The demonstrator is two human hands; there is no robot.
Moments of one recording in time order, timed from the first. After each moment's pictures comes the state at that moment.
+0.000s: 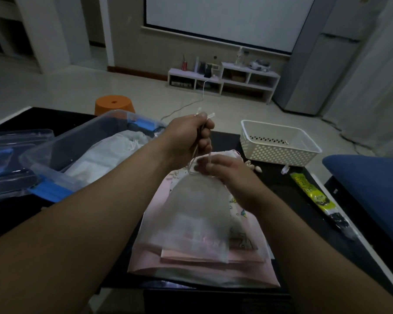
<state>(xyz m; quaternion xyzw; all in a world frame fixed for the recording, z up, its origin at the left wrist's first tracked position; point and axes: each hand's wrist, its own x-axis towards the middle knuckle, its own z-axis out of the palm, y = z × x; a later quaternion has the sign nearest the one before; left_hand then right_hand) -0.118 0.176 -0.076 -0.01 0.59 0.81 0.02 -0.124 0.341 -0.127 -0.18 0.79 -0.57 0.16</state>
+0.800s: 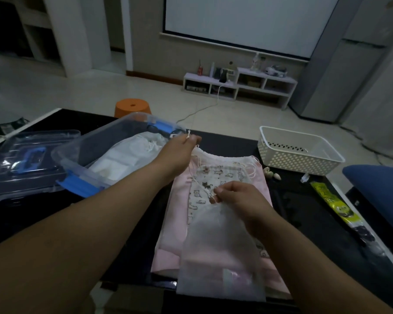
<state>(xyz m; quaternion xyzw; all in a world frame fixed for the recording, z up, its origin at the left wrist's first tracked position) -0.115 0.118 -0.132 -0.08 0.81 0.56 -0.14 -0.098 0.319 -0.161 -0.05 0.80 -0.58 0.17</state>
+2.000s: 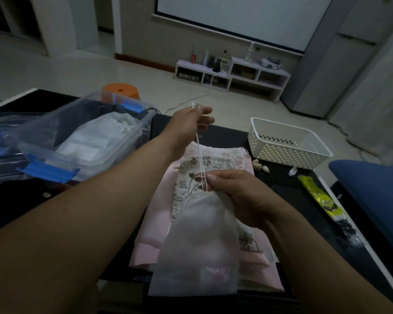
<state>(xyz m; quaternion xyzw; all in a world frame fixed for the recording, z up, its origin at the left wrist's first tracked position) -0.150 0.149 -0.111 -0.05 0.72 0.69 -0.11 -0.100 0.342 -0.131 -0.13 0.71 -0.61 0.32</state>
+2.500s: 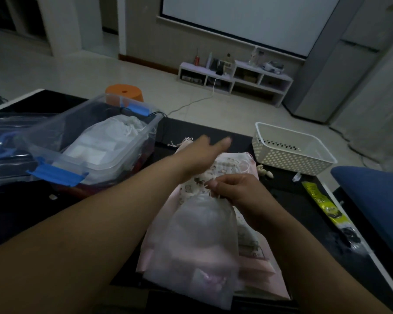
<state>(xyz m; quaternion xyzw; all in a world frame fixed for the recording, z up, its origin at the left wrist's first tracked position) -0.117 0.168 -0.122 -0.07 0.82 0.56 0.03 -0.106 0.331 -0.138 -0.14 0.81 -0.53 0.20</state>
